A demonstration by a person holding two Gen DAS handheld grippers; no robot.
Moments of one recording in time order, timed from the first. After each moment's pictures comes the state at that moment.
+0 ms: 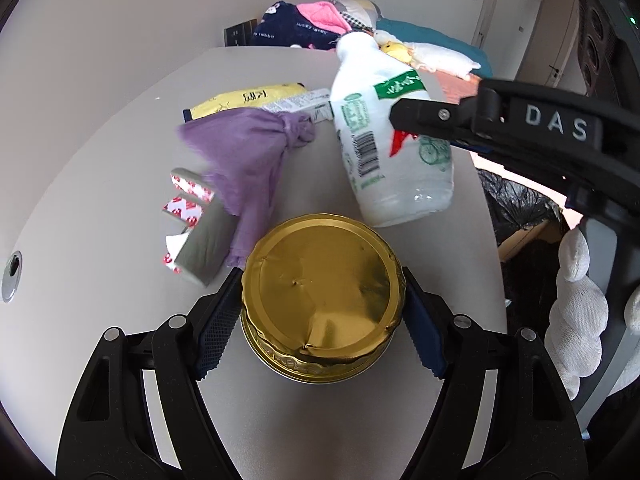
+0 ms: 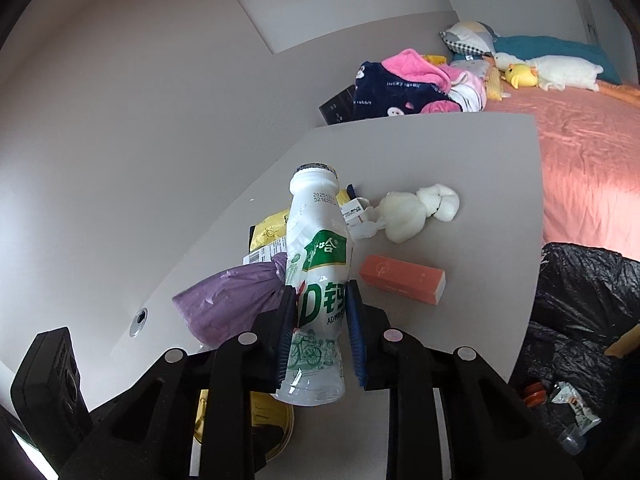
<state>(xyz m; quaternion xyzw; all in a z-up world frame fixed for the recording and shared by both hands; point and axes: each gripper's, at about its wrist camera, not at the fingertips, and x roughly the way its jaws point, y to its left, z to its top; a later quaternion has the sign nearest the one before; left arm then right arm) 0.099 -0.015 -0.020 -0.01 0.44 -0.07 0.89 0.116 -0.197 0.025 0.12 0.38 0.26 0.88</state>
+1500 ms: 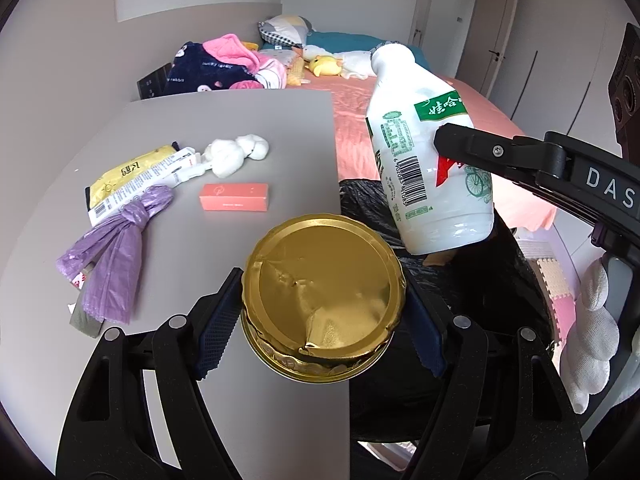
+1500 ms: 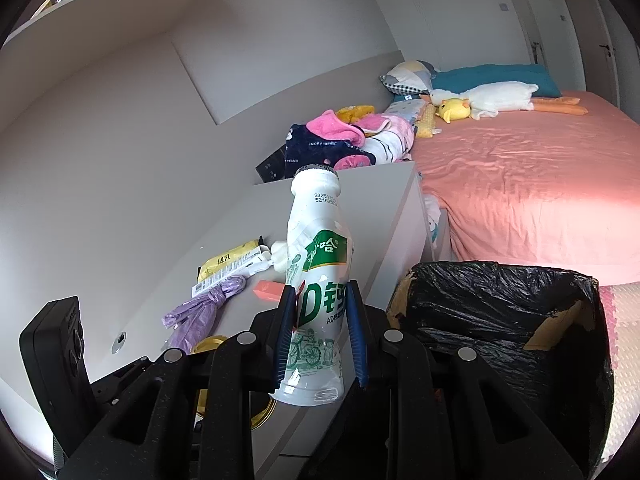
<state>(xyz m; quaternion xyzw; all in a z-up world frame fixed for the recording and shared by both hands) 0.098 -0.124 0.014 0.03 0.41 -0.17 0.90 0.064 -0.332 0.066 0.15 0.32 0.17 0.92</state>
